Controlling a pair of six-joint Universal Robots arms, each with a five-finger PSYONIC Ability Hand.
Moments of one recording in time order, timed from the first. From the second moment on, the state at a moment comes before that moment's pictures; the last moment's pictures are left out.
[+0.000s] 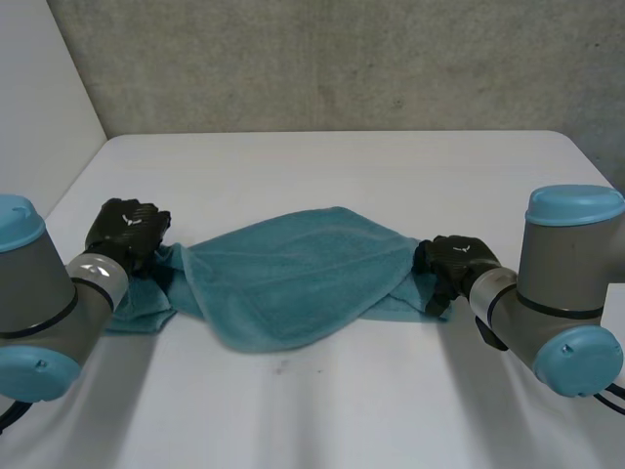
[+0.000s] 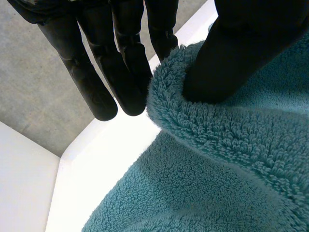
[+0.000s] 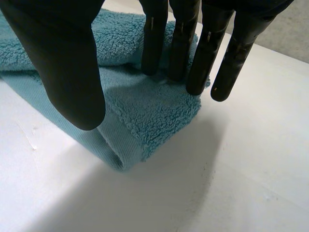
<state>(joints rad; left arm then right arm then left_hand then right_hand) 4.49 -1.96 -1.72 3.46 -1.51 3.68 1.95 -0.99 1.47 0.01 1.48 3.00 1.12 1.19 1.19 1.20 0.97 0.51 0.59 0.57 0.58 0.40</state>
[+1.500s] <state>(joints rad) 4.61 -1.81 -1.72 3.22 -1.43 3.67 1.67 -1.16 1.14 0.39 1.41 2.56 1.12 1.20 1.19 1.20 0.97 0.97 1.18 1.18 1.19 0.99</state>
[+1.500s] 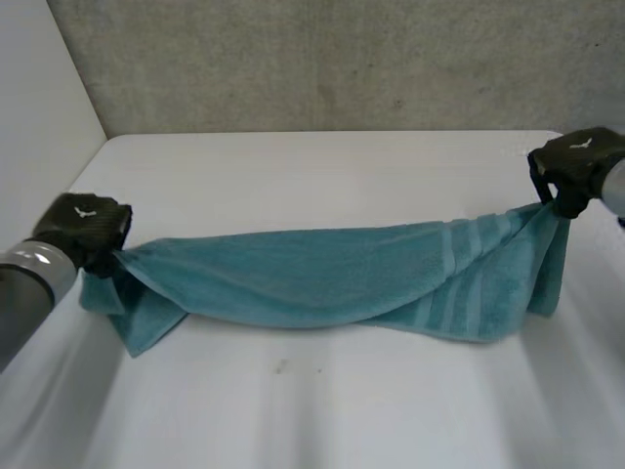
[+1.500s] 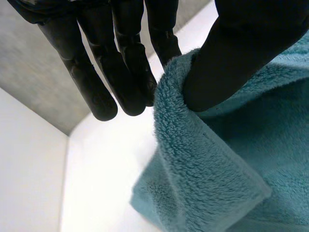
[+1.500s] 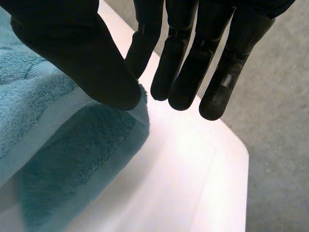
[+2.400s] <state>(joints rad) 4.54 -1.80 -1.66 3.38 -1.44 3.58 1.67 -0.97 1.04 0.41 1.33 2.69 1.12 1.20 1.19 1.20 0.97 0.92 1.11 1.12 1.13 0.93</state>
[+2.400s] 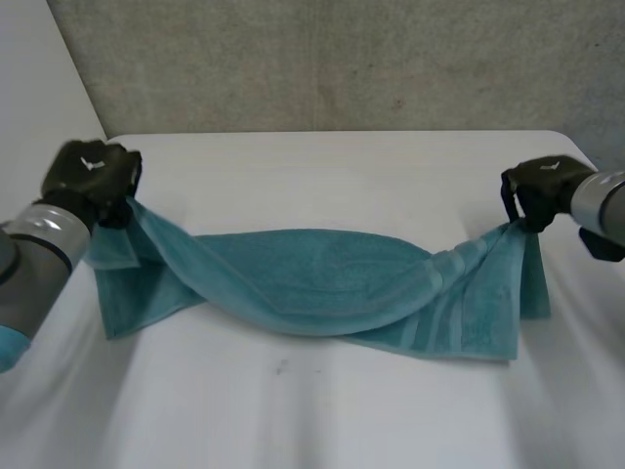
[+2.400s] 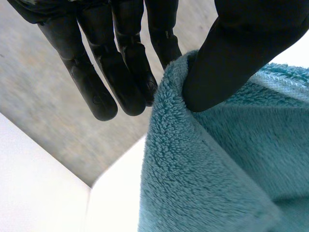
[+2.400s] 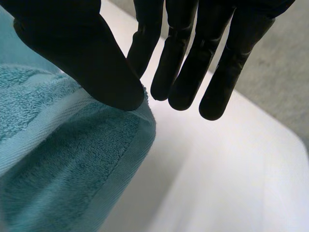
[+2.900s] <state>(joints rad) 4.52 -1.89 -1.65 3.42 -1.45 3.59 1.70 -1.33 1.50 0.05 1.34 2.80 1.12 1.20 1.19 1.20 0.97 0.38 0.43 0.44 0.44 0.25</state>
